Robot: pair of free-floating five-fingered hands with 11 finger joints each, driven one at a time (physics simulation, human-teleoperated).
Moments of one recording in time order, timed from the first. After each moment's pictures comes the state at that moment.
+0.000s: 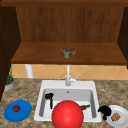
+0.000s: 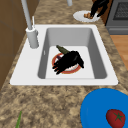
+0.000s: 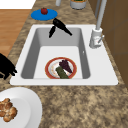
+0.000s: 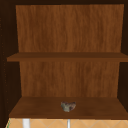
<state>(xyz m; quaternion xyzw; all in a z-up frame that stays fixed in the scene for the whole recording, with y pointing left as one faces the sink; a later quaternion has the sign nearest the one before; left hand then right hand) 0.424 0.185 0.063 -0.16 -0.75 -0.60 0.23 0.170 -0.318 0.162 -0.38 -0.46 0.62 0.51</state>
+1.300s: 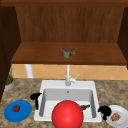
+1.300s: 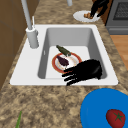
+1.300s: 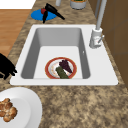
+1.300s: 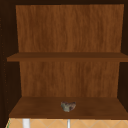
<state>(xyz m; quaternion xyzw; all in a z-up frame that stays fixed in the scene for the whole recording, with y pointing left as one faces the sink) 0.356 0.313 0.121 -0.16 -0.78 -0.58 0.17 0.170 -0.318 0.162 -0.38 -0.46 0.62 0.51</state>
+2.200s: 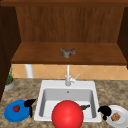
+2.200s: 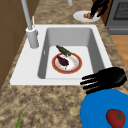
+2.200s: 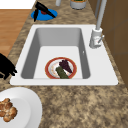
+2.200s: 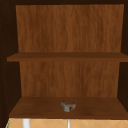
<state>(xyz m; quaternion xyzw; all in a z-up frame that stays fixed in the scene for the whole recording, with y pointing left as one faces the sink) 0.276 0.352 0.119 -0.16 -0.77 -0.59 0.17 0.170 -0.318 0.162 -0.38 -0.46 0.62 0.51</state>
